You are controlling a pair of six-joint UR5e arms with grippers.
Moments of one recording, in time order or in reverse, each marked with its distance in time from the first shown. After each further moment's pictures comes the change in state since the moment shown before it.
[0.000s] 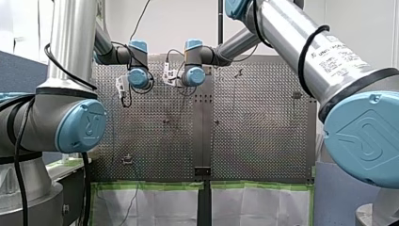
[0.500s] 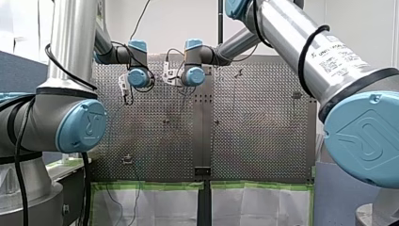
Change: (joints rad) left arm 0.006 -0.001 0.011 0.065 0.068 -0.002; right arm 0.001 0.000 -0.004 -0.019 -0.003 0.000
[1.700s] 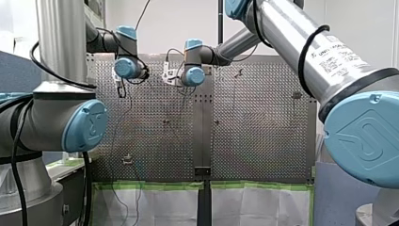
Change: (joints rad) left arm 0.041 0.183 -0.116 -0.038 0.135 0.009; right arm 0.001 0.000 0.000 -0.002 0.003 -0.001
